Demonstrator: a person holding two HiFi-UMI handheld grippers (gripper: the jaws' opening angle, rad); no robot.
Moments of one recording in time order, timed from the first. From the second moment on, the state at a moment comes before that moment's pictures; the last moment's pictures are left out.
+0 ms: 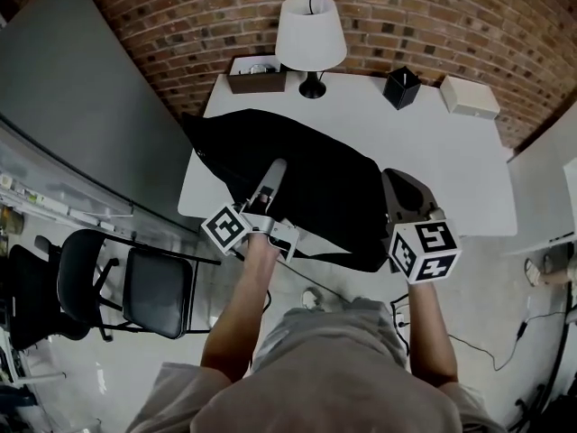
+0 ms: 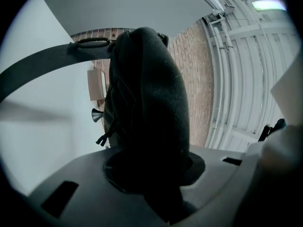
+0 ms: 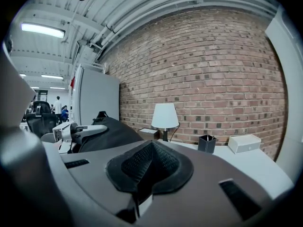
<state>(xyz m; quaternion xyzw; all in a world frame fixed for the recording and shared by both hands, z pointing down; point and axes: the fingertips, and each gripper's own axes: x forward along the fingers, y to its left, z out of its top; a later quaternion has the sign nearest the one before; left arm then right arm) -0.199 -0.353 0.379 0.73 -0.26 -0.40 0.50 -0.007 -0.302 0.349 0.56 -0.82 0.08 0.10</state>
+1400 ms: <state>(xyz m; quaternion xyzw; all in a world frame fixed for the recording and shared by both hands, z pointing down) -0.166 -0.525 0.497 0.66 -0.34 -0.41 0.54 0.032 -0.478 0.408 0.52 -0.83 0.11 0.16</state>
